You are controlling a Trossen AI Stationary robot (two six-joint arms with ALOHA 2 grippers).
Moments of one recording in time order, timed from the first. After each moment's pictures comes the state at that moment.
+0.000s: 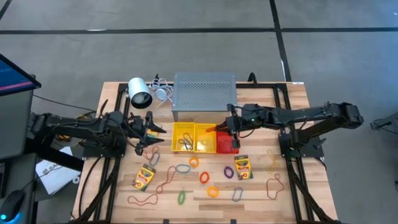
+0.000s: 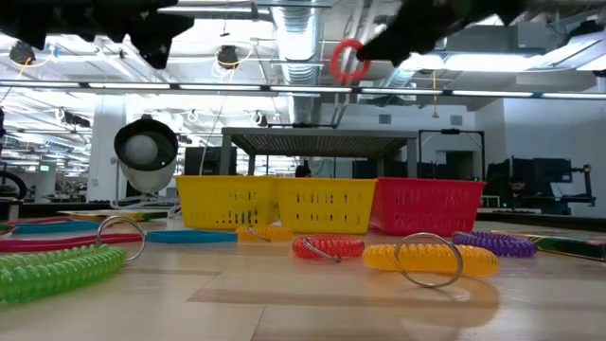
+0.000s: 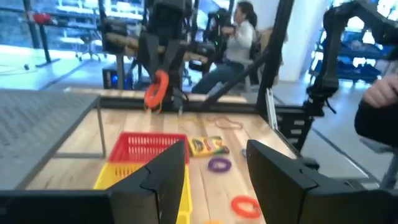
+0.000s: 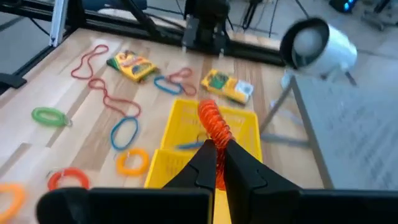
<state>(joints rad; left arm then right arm) -0.03 0.59 0.34 0.23 0.09 -0.09 -0.02 1.22 0.83 -0.06 -0.03 -0.19</state>
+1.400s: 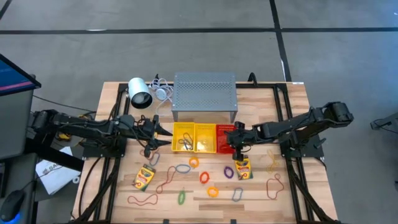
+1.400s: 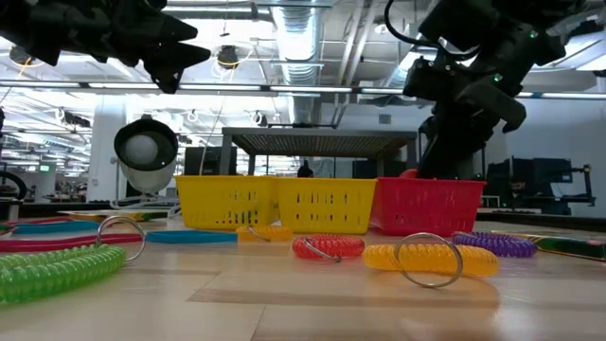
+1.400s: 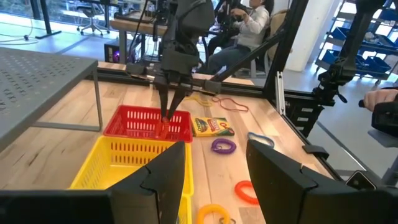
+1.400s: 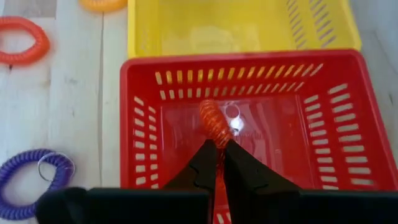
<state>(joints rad) -0.03 0.79 0.30 0.36 0.07 -0.14 0.12 1.40 0.67 -0.23 0.19 0.15</state>
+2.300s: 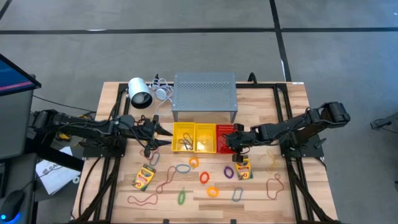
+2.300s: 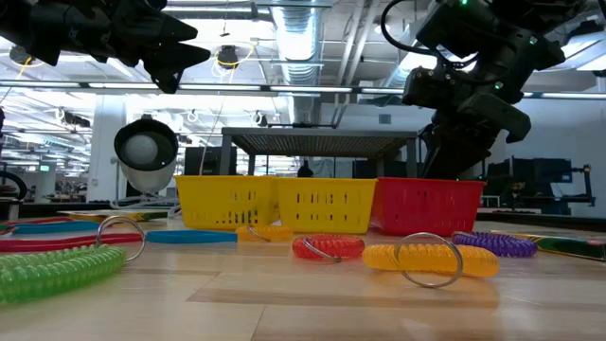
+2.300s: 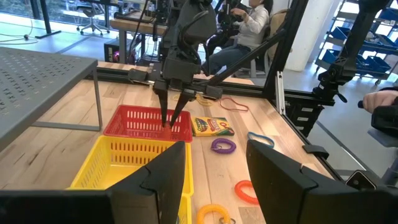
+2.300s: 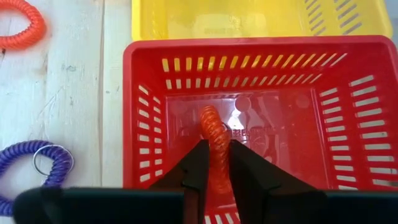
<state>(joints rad) -0.03 0.79 0.30 0.36 0.07 -0.14 0.14 1.44 0.68 -0.22 0.18 0.15</state>
